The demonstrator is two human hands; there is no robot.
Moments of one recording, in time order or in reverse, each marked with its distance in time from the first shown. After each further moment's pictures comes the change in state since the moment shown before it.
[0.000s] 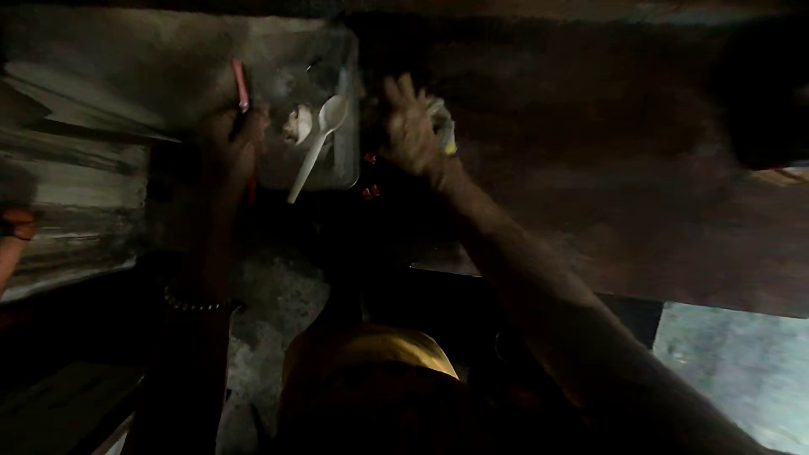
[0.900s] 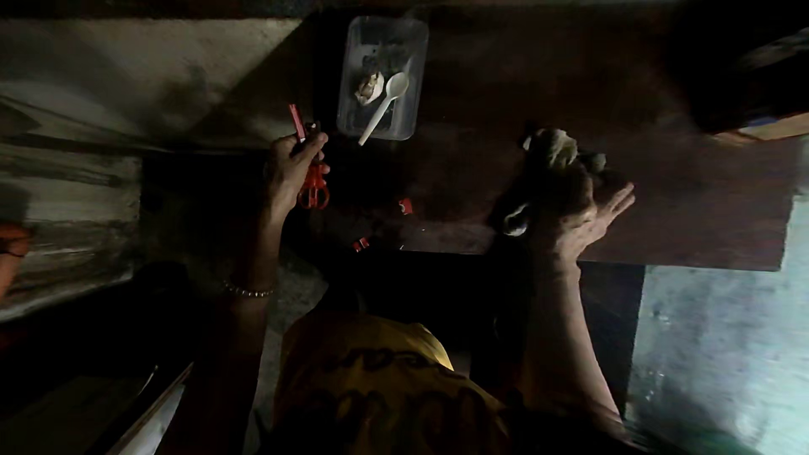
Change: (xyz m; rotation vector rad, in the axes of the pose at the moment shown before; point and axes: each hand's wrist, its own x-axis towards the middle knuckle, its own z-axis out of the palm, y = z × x) left_hand -0.048 0.018 0.059 -0.335 -0.325 -0.289; right_hand -0.248 0.039 -0.082 -0.288 0.351 1.102
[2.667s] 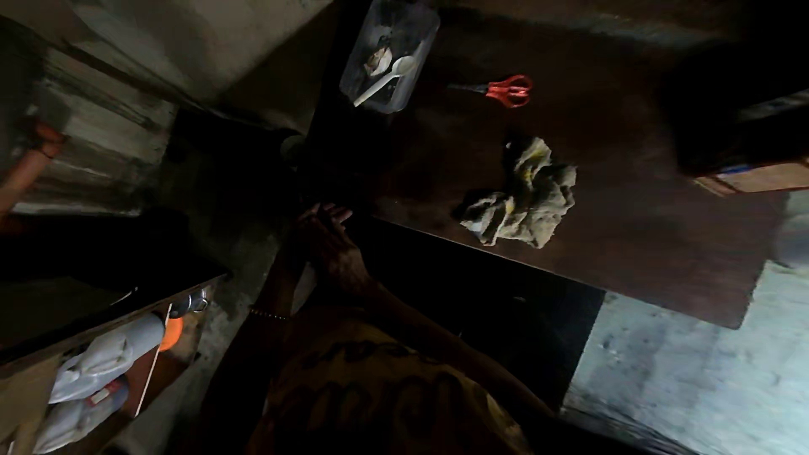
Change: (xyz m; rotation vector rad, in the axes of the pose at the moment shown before) left_hand -0.151 -0.148 0.087 -0.119 0.092 -0.055; right_hand -0.214 -0.088 0.040 0.571 -0.385 -1.231
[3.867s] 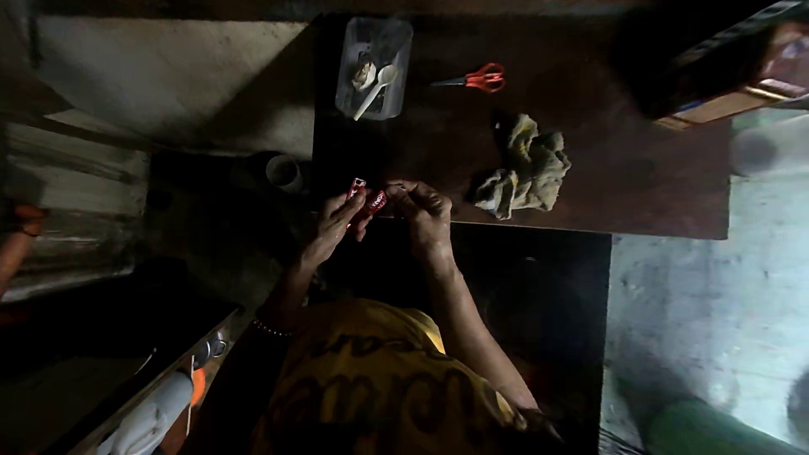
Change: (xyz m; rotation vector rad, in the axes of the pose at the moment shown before) left_hand 0.047 0.079 -0.025 -0.237 -0.510 0.170; right_hand 0.060 -0.002 -0.097 0.763 0.487 0.838
